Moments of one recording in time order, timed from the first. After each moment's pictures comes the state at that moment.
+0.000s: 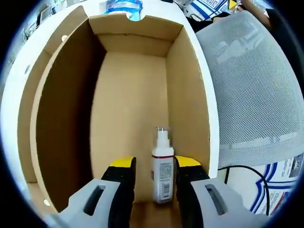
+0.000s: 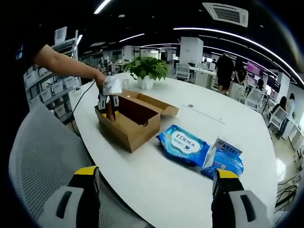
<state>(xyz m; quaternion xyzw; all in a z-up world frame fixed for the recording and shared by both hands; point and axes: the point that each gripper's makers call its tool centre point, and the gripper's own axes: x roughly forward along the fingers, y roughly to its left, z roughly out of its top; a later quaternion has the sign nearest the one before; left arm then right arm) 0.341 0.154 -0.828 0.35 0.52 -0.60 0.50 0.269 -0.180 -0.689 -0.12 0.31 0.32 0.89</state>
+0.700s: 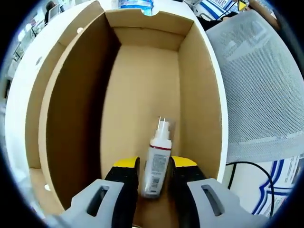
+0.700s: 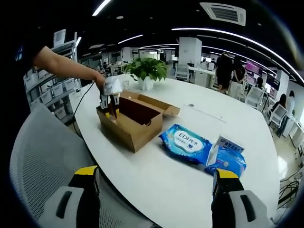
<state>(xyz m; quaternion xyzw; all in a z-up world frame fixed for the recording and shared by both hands) 0.356 0.176 -0.827 0.37 0.52 -0.56 0.53 0.260 -0.176 -0.691 -0.11 0.31 0.32 0.89</state>
